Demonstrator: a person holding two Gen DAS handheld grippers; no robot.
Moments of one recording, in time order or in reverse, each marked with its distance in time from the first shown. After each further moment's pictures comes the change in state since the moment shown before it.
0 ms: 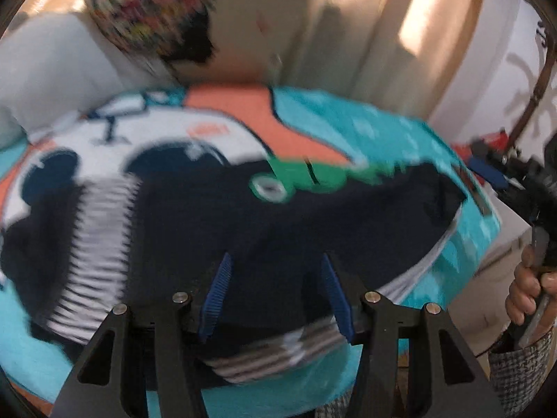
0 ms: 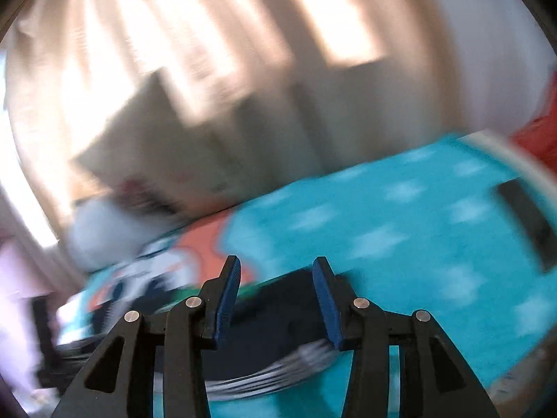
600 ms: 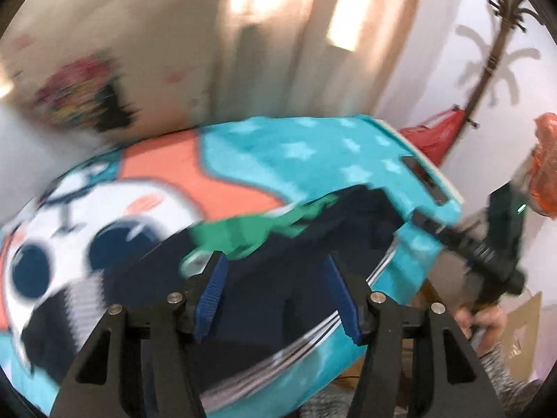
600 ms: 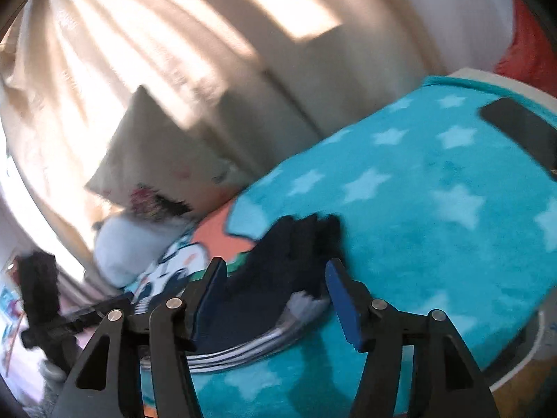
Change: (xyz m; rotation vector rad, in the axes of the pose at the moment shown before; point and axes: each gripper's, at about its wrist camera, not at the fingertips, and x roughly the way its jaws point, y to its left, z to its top) left arm -0.021 -0.062 0.077 0.206 0.025 -0.166; right arm -0.020 -0.059 -0.047 0.195 -0.047 0.003
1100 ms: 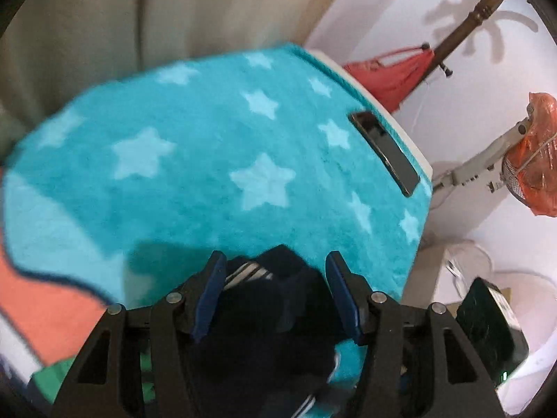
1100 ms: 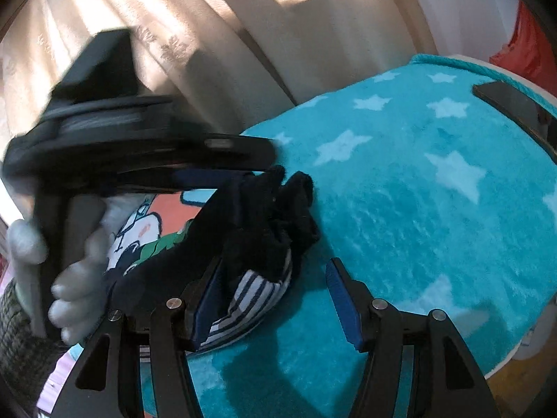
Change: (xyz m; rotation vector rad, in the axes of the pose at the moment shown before) left arm 0.185 -0.092 0.083 0.096 0.358 -0.283; right arm 0.043 -0.007 -0.017 -0.065 0.088 -0.106
